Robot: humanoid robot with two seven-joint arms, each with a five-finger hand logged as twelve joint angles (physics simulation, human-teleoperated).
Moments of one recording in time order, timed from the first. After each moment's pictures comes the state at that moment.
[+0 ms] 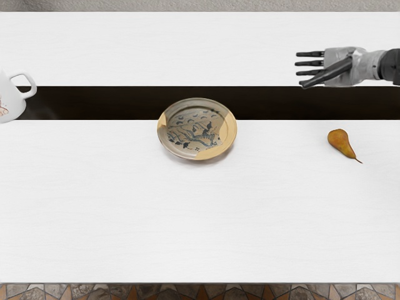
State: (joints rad) left arm -0.01 0.00 -0.14 -0.21 -0.04 -0.12 0.13; right arm 1.27 -0.47 0.19 0.40 0.25 0.61 -0.53
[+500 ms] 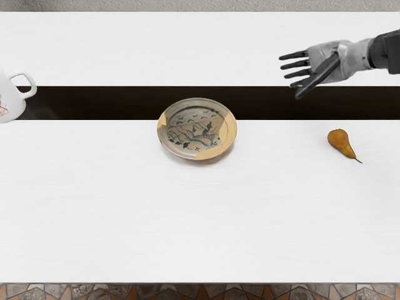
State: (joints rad) left arm -0.01 0.00 -0.14 -0.21 -0.04 -0.12 0.13; right arm 1.37 -0.55 0.18 0.66 0.08 0.61 -0.61
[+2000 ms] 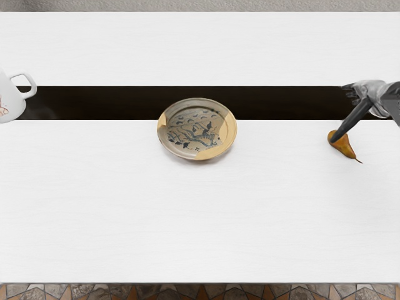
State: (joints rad) left arm -0.01 0.00 -0.14 -0.21 -0.04 -0.12 0.13; right arm 1.37 -0.83 -0.09 1.35 -0.32 -0.25 -0.61
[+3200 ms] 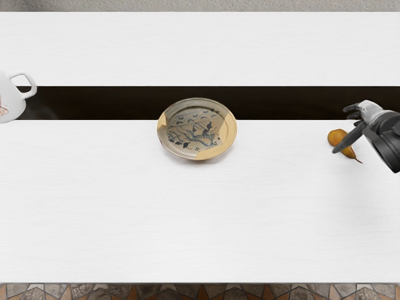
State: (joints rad) left arm -0.01 0.00 -0.14 -0.21 -0.04 -0.12 0.13; right arm 1.27 -0.77 -0.16 1.43 -0.45 -0.58 -0.61
